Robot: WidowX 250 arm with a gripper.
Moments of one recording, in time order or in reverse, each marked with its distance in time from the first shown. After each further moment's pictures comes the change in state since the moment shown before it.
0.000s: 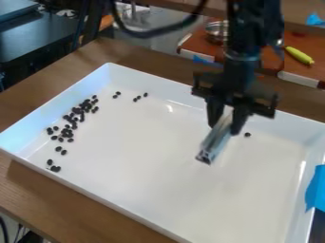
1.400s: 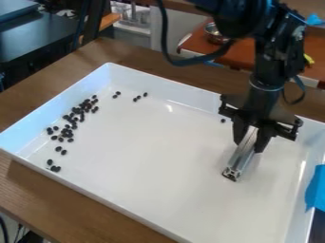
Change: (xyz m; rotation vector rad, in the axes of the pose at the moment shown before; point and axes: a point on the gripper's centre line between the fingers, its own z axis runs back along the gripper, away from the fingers) arm 0.030 -0.012 -0.043 0.029 -0.049 -0.027
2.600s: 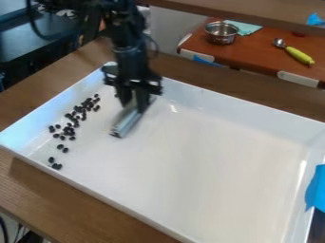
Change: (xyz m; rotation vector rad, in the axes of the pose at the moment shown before) arm -0.017 0.193 -0.006 -0.049 0.049 0.156
